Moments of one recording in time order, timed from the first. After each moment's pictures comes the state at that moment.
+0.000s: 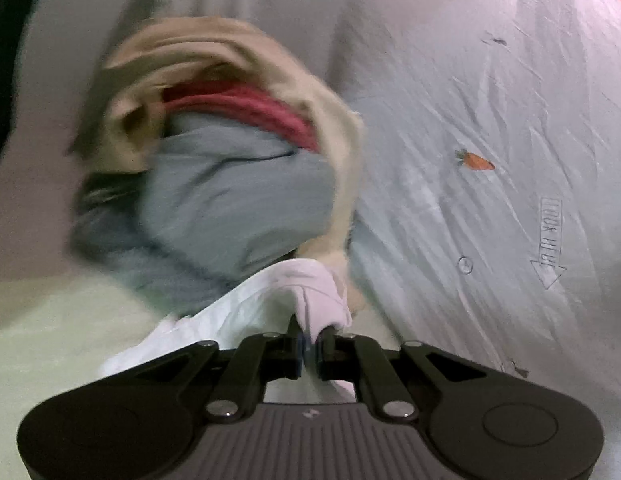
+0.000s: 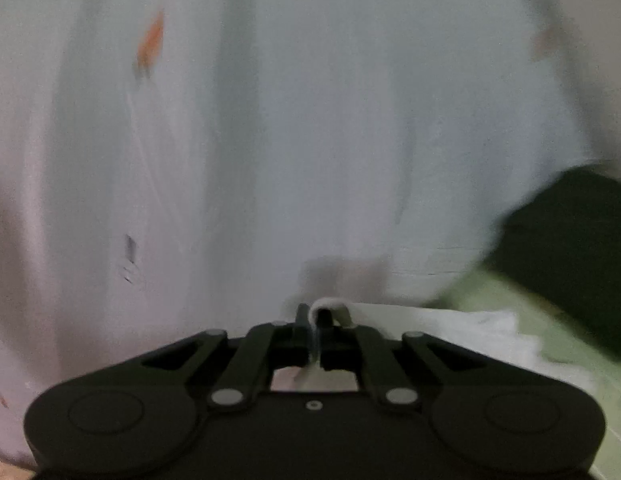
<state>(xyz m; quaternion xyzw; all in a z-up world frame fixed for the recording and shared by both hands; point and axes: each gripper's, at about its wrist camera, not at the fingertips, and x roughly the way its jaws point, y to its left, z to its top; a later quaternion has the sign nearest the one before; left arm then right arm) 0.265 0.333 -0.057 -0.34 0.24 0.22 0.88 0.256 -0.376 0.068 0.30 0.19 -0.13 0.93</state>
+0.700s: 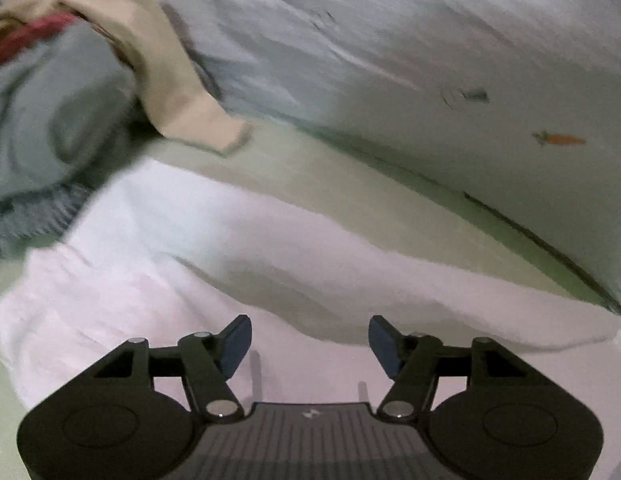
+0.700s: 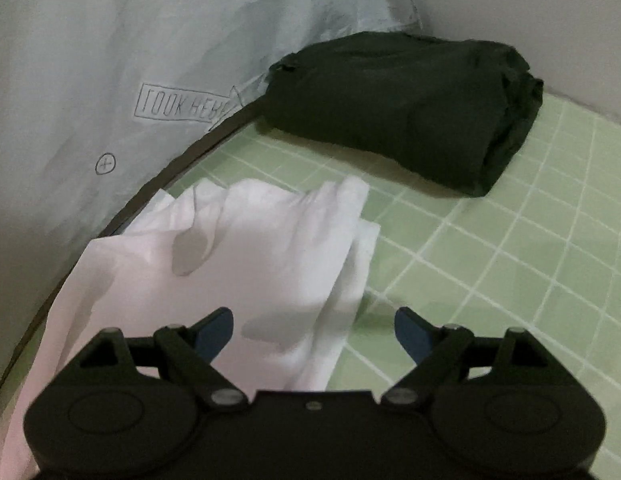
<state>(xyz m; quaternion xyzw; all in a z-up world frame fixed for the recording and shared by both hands) 0.312 0.187 -0.126 -0.13 0.43 0.07 0.89 0.159 -0.381 -0.090 0.31 0.31 -0.33 0.84</state>
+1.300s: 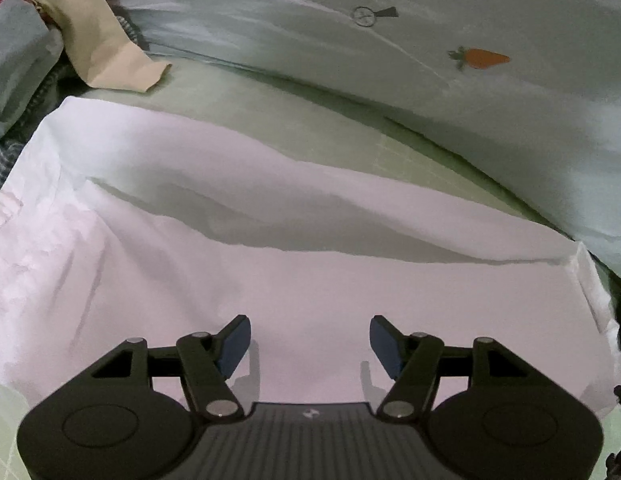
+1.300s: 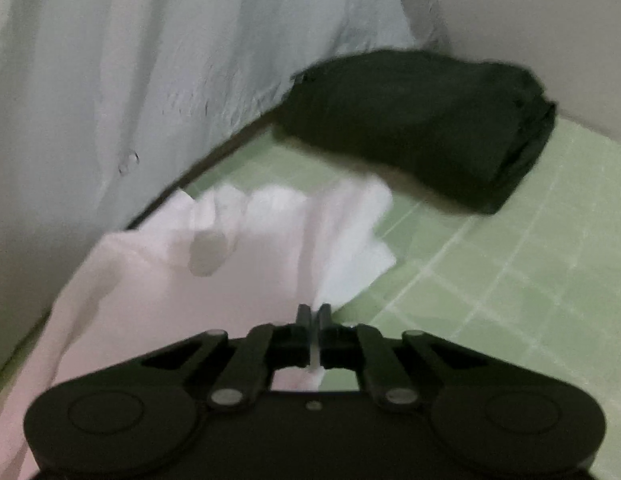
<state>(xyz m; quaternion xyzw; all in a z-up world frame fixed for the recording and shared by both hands) 0.274 0.143 -0.131 -0.13 0.49 -0.03 0.86 0.148 -0.370 -0.077 0.28 0.28 -0.32 0.86</state>
